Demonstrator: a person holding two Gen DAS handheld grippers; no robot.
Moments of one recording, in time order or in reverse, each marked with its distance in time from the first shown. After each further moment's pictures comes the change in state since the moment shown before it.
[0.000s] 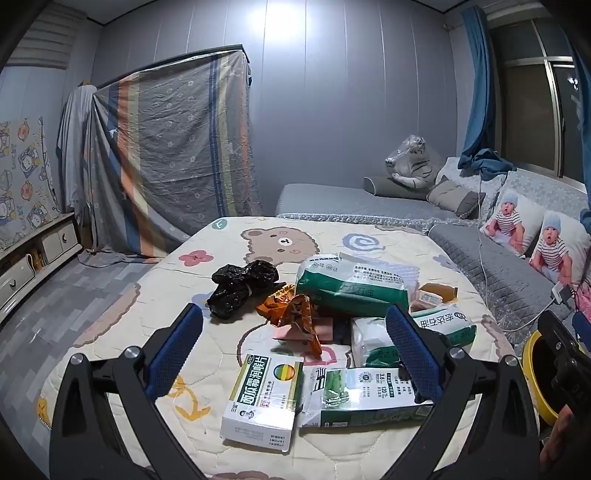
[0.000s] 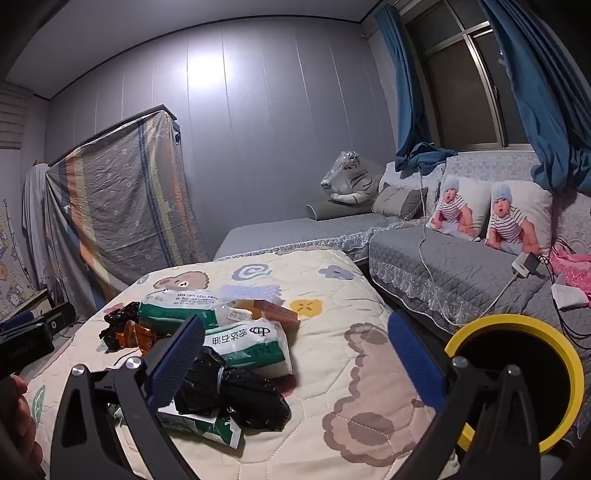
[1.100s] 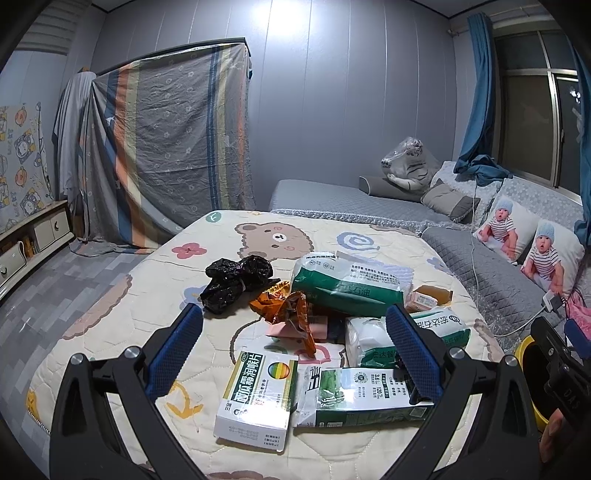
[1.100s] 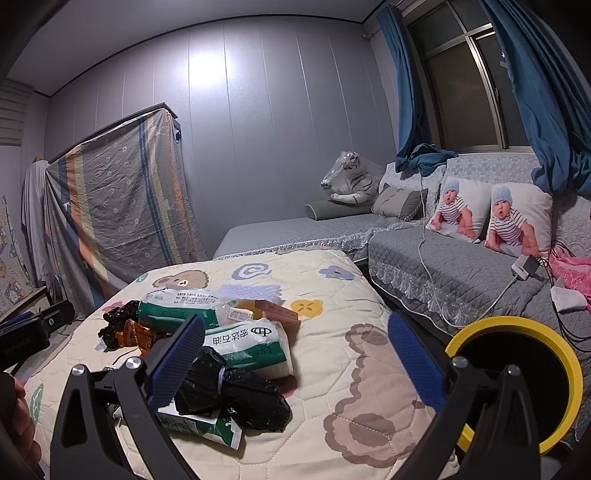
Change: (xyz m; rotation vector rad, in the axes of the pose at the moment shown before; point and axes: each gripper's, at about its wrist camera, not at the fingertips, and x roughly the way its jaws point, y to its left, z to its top) left arm 0.004 0.007 0.001 -0.032 0.024 -0.037; right arm 0.000 0.003 0.000 -0.007 -0.002 -0.005
